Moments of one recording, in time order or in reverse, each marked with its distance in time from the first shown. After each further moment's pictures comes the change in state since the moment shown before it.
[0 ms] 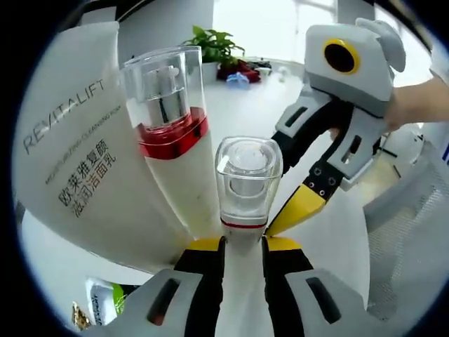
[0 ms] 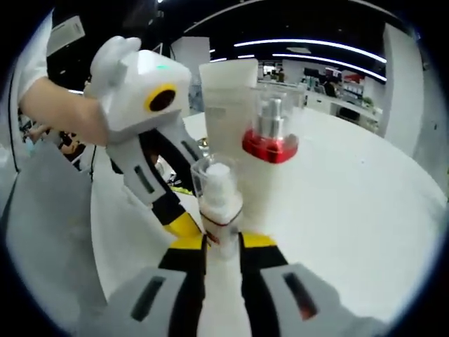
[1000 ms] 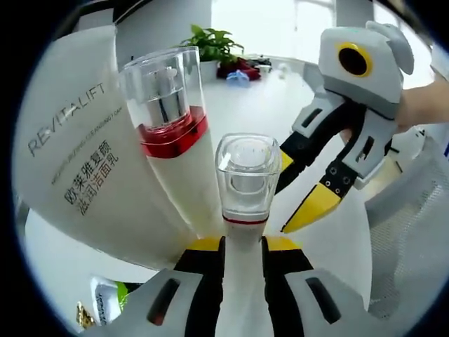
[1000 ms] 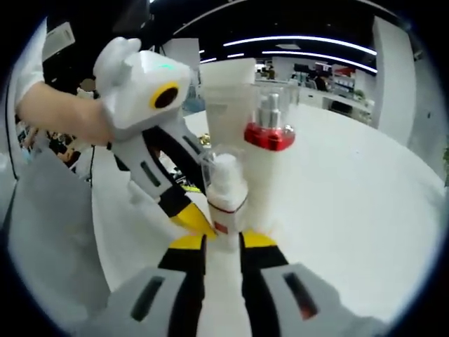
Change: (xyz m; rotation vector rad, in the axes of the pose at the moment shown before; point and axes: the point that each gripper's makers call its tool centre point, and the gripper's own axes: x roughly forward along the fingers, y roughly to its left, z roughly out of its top) left arm -0.007 0.002 -0.005 0.010 0.025 0.028; right arm -0.008 0.006 -0.007 0.051 0.001 -0.031
